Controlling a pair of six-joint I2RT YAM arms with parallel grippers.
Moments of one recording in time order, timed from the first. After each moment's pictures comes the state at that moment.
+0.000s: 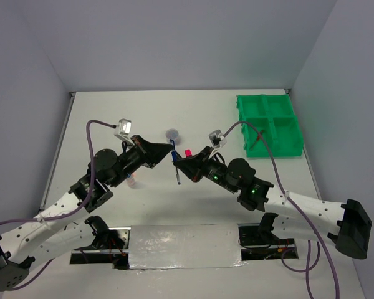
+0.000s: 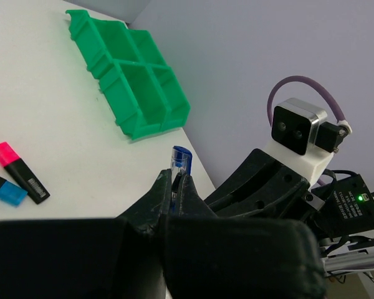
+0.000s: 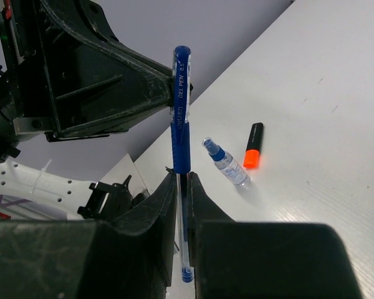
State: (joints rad) left arm -0.78 0.79 0.72 0.10 -0.03 -0.85; right arm 1.04 0.96 0.59 0.46 0.09 0.59
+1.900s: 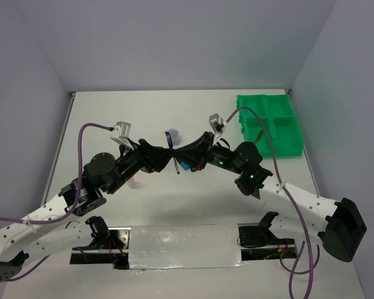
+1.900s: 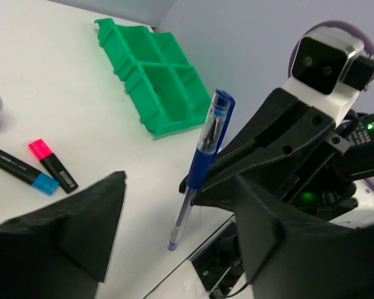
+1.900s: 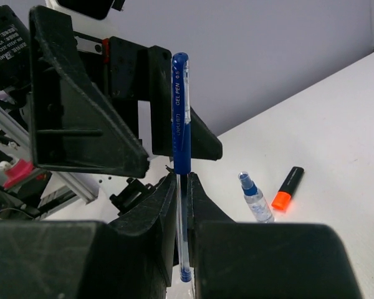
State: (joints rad) left arm -0.94 0.75 0.83 -0.09 -0.26 -0.73; right arm 0.81 1.06 0.67 0.67 -0.43 0.59
